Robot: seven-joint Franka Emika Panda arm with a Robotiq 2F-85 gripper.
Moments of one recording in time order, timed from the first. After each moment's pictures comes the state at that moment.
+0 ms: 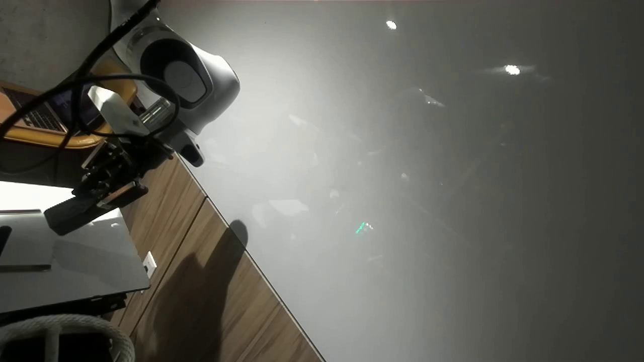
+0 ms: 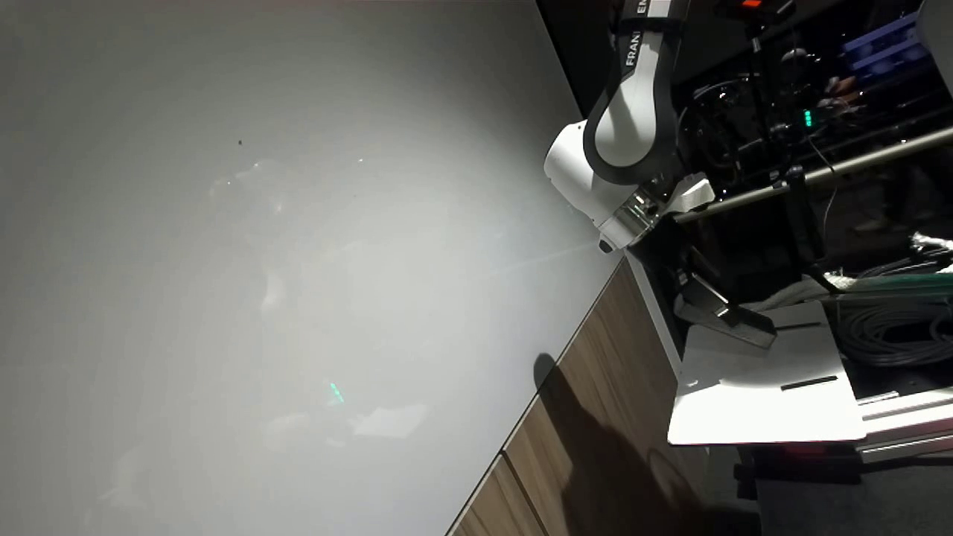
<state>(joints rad) 0.05 -0.04 0.02 -2.61 0.00 2.16 -0.06</state>
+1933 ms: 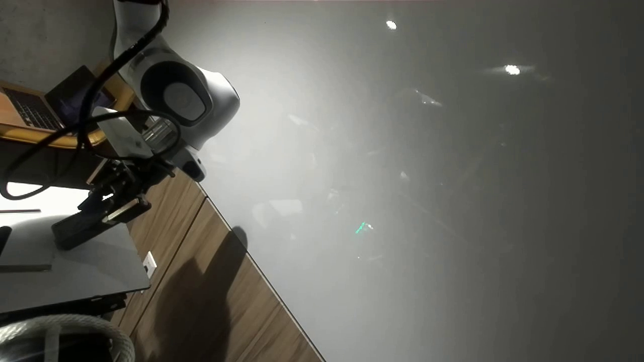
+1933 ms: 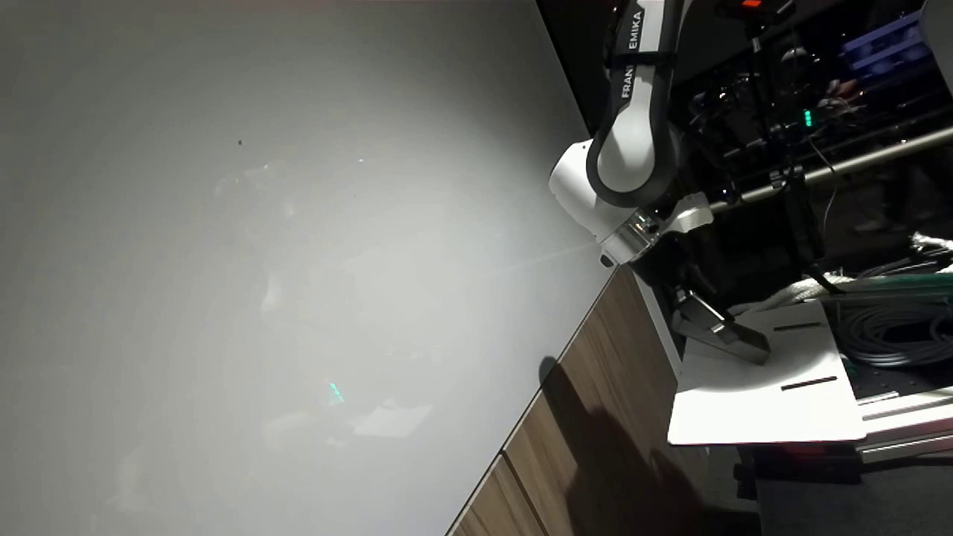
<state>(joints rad) 0.03 0.06 0.02 -2.59 0.00 2.26 -0.09</state>
